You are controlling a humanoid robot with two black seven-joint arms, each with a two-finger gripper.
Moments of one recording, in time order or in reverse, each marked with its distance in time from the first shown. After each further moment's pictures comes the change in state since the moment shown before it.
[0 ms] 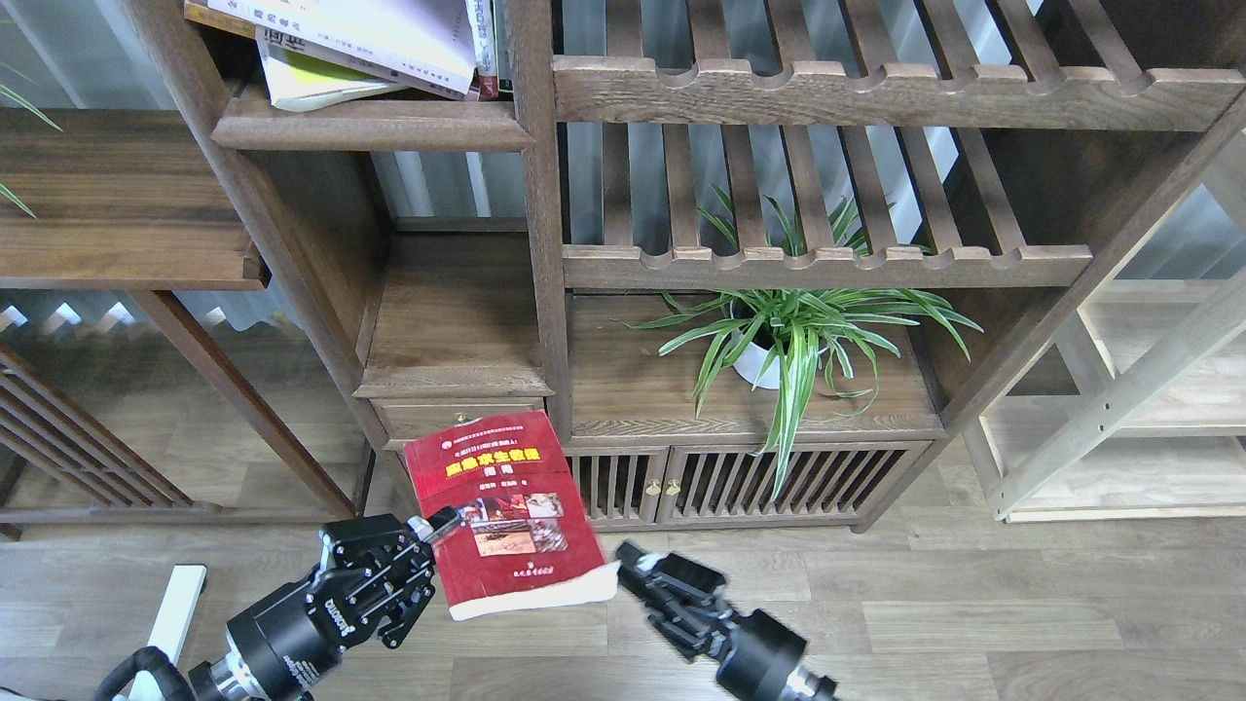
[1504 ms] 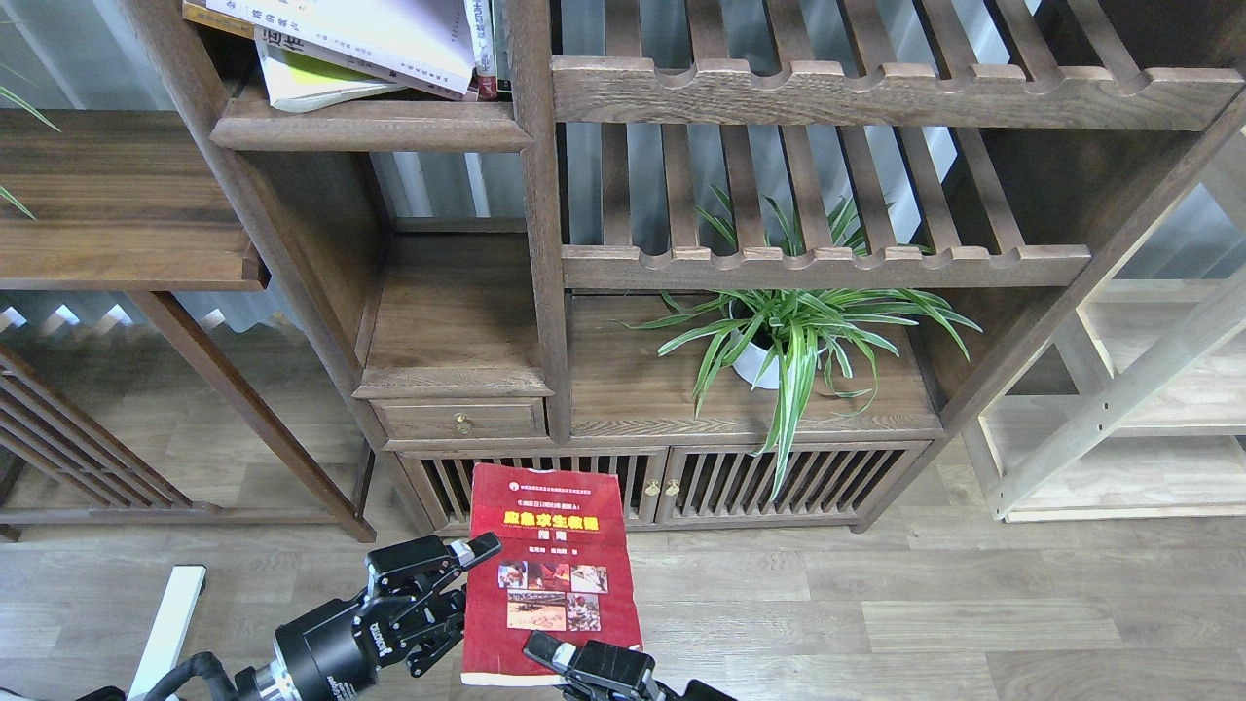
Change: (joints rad) left arm -0.054 -0.088 0.073 0.088 0.136 0.000 0.000; right arm -0.082 0.000 -0.278 0.220 -0.053 0.000 0.000
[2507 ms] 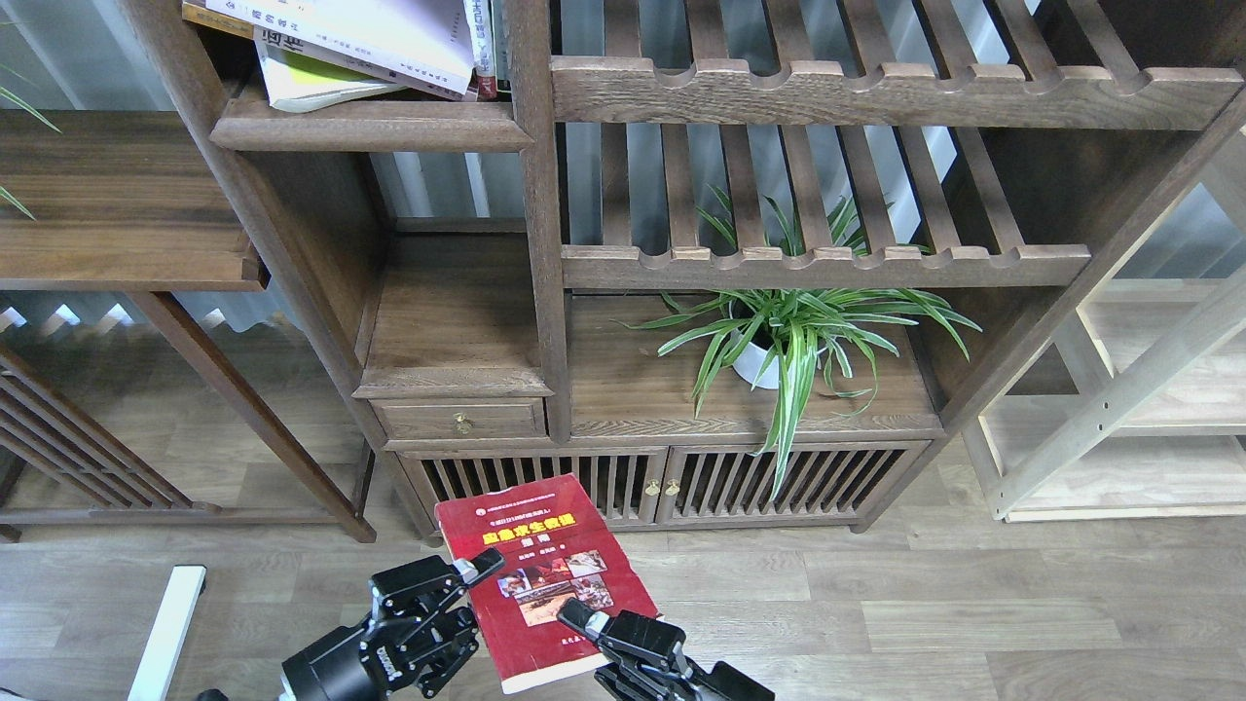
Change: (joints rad) left arm 0.114 -0.046 -0.103 -0.009 0.048 0.000 0.000; right arm -0.026 0.000 0.076 -0.004 0.040 0.000 0.000
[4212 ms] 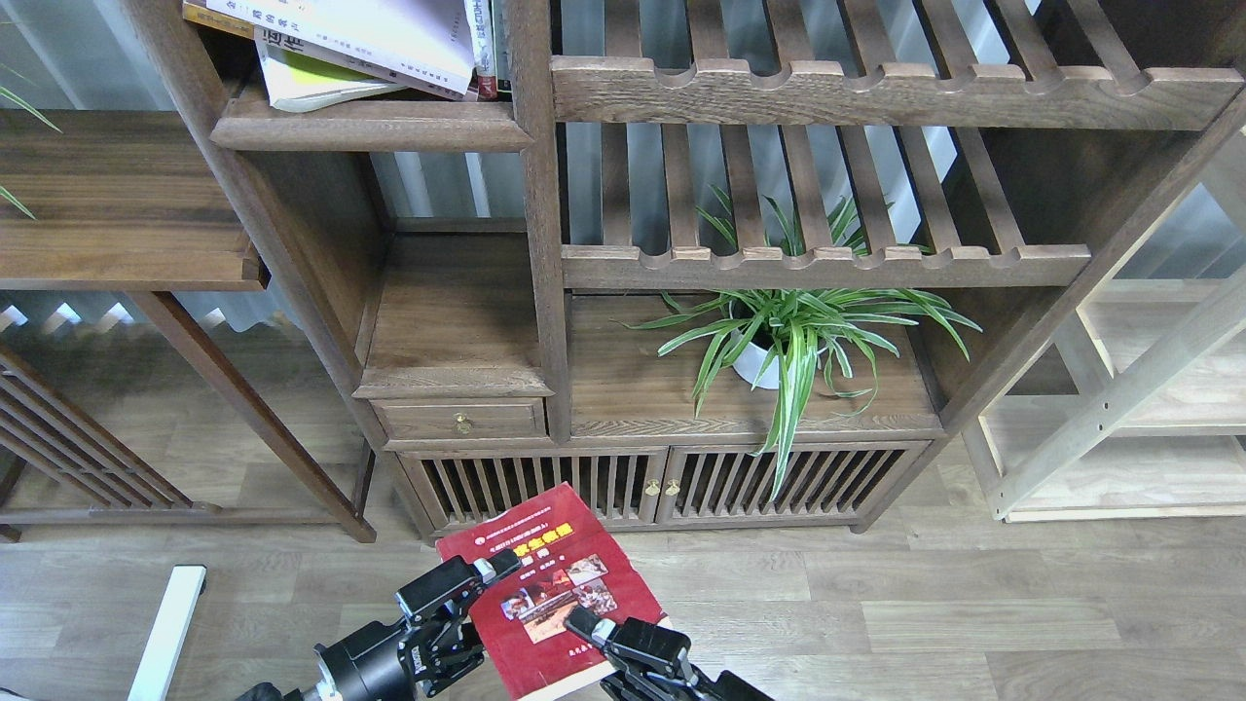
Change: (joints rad) left arm -0.007 -0.178 -0.105 0.186 0.306 0.000 0.000; right arm -0.032 0.000 0.008 -0.010 0.005 0.000 0.000
